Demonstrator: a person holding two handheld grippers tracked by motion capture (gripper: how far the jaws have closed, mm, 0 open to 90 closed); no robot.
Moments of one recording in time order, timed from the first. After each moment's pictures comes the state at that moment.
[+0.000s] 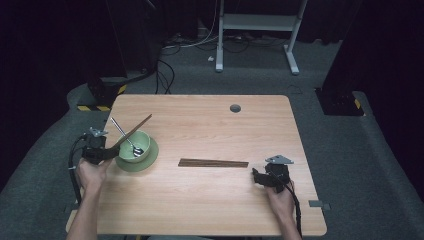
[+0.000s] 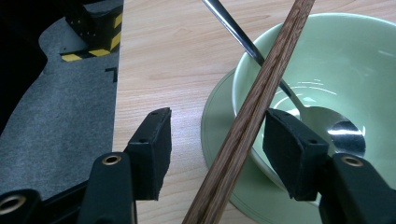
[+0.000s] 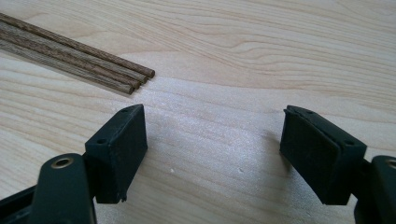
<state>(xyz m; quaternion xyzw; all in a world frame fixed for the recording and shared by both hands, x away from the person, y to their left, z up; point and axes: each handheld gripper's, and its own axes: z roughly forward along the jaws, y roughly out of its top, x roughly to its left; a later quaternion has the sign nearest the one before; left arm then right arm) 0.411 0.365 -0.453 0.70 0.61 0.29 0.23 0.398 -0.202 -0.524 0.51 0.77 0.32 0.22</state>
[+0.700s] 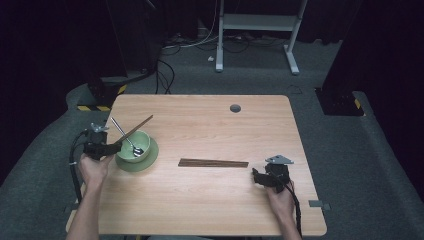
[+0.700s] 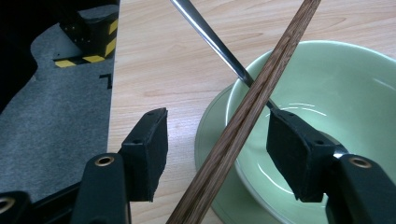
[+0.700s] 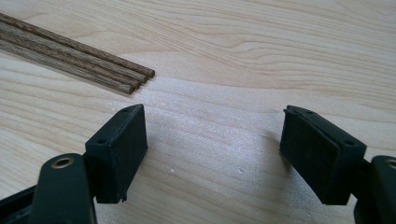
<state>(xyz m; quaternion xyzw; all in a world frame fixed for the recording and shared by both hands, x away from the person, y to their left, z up) 0.421 0.364 -0.447 0.69 0.61 0.29 0.25 0.398 -0.202 -0.524 0.51 0.77 0.32 0.22</state>
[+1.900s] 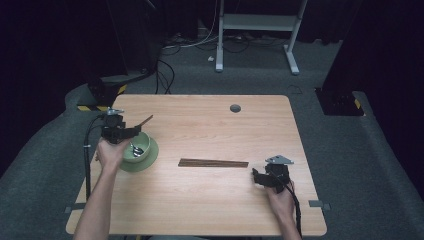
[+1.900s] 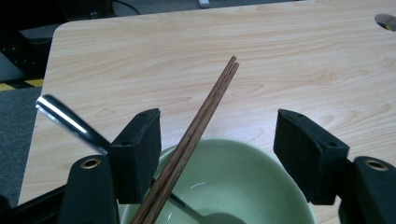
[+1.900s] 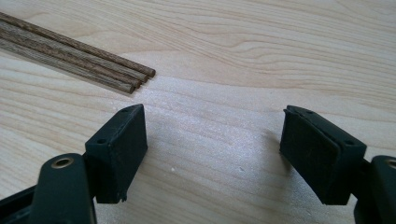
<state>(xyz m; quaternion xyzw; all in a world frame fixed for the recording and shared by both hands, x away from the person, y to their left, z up) 0.465 0.320 -0.419 0.69 0.59 0.25 0.33 0.397 -0.202 -0.524 0.51 0.77 0.32 0.22</state>
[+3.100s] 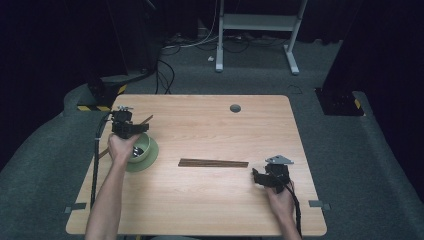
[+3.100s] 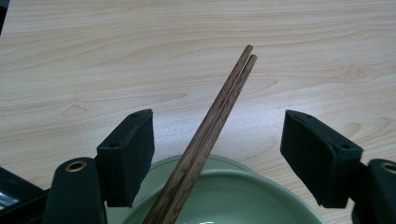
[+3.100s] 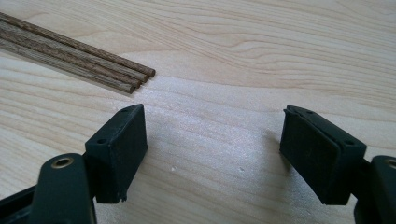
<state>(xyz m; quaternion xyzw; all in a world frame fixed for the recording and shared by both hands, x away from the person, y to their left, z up) 0.506 0.315 -0.449 0.70 0.61 0.21 0.31 0.397 -0.202 -0.524 0.51 0.77 0.32 0.22</state>
